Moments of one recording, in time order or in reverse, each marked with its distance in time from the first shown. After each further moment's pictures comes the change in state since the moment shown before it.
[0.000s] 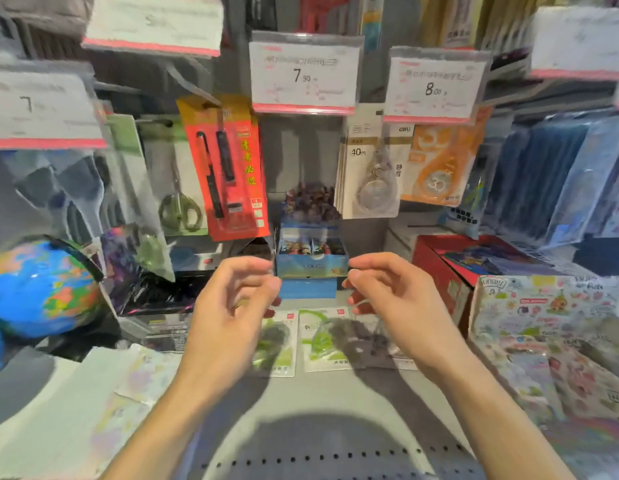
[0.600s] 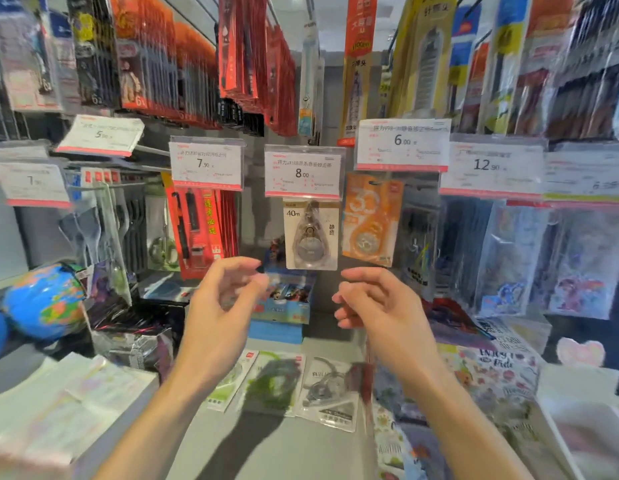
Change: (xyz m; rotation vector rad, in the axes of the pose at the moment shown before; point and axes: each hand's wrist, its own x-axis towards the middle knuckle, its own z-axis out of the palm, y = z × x) left_hand 0.001 0.060 0.128 0.099 0.225 0.124; right_hand 0.038 -0.022 -0.127 0.170 -0.190 -0.134
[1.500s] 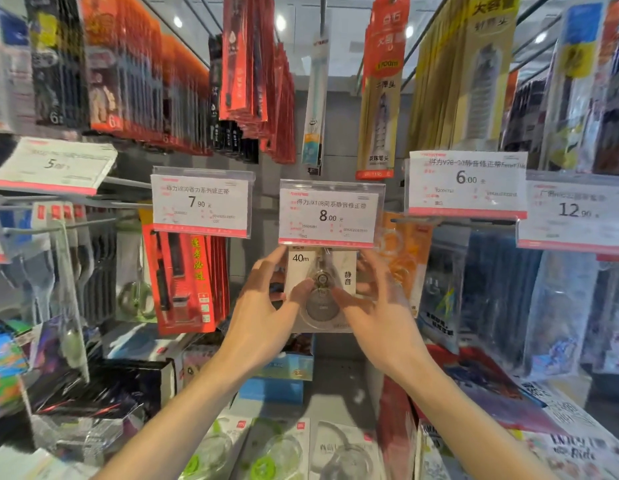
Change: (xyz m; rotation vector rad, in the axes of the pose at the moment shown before) left_hand 0.117 -0.056 0.041 0.297 -0.183 0.135; right_hand 0.113 0.034 0.019 -0.510 0.098 -0.247
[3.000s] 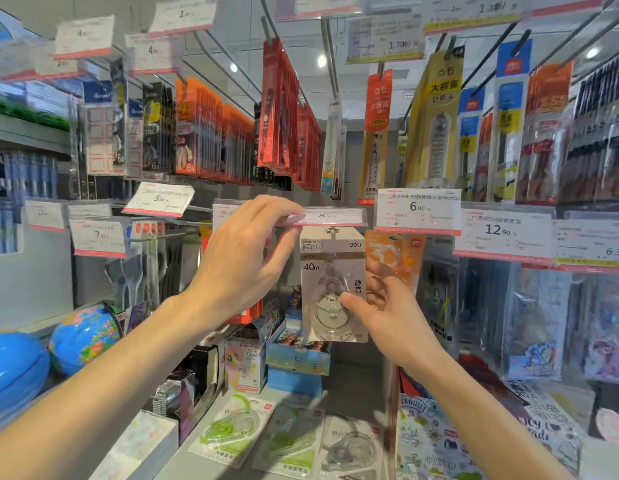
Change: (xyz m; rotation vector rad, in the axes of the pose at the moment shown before) left_hand -0.019 0.132 -0.091 0.581 0.170 0.658; right_hand -0.032 -0.062 -0.044 0.202 -0.176 0.086
